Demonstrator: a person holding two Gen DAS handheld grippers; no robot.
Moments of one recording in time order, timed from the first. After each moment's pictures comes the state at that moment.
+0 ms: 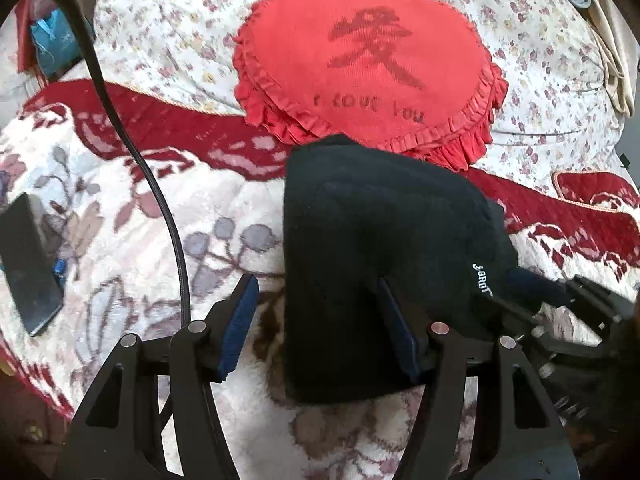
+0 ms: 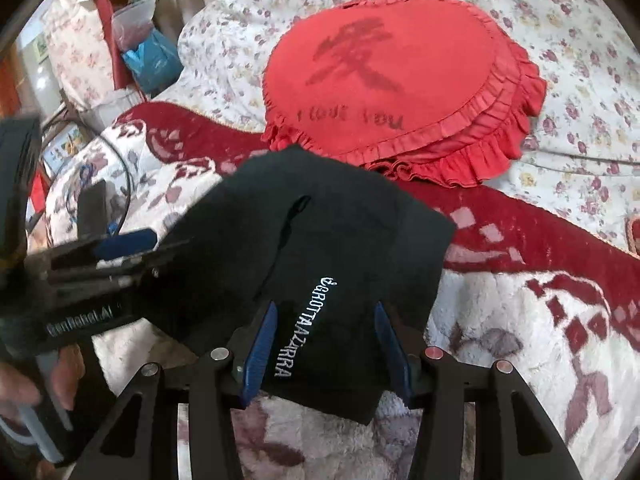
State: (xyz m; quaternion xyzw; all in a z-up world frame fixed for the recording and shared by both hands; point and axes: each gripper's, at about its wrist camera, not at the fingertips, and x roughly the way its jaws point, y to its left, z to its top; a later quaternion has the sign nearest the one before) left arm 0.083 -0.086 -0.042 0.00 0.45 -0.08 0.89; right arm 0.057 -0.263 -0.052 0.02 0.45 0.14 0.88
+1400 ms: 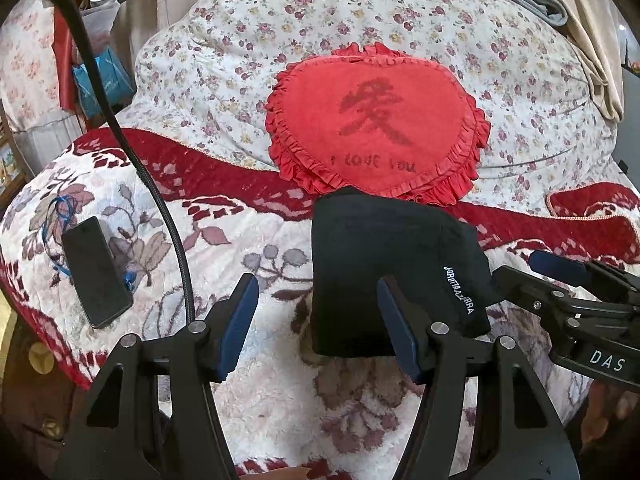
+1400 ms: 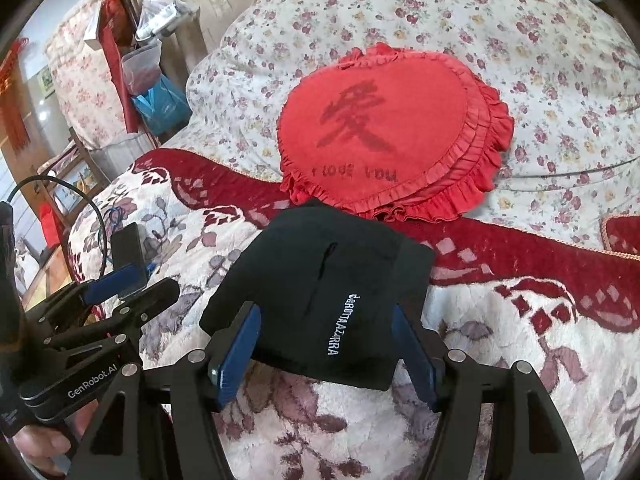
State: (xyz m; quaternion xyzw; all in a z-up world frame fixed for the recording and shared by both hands) left arm 0.012 -0.078 0.014 0.02 0.37 -0.05 0.93; right arm 0.009 -0.262 0.007 0.05 0.40 0.13 0.91
